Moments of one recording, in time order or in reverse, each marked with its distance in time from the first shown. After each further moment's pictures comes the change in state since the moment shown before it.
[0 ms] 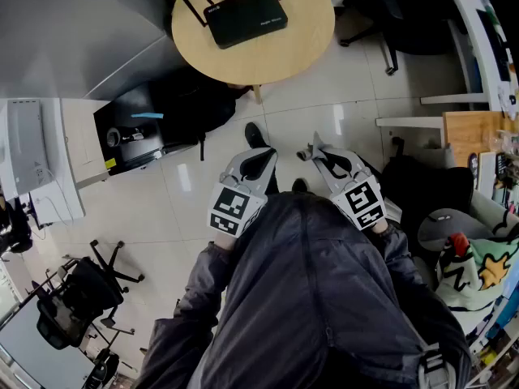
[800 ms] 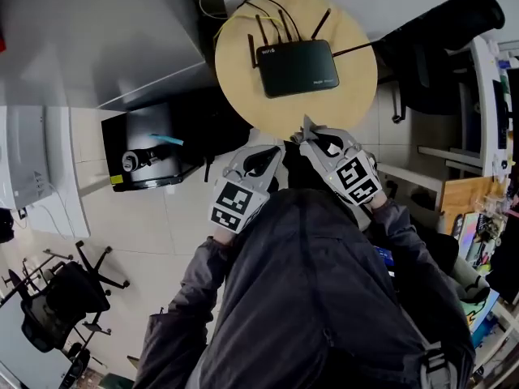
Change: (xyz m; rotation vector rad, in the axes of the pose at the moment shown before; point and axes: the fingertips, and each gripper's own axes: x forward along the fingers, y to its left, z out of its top) left arm -0.005 0.204 0.075 -0.067 -0.065 0.034; right arm 0.200 -0.074 0.163 -0.275 0.100 0.116
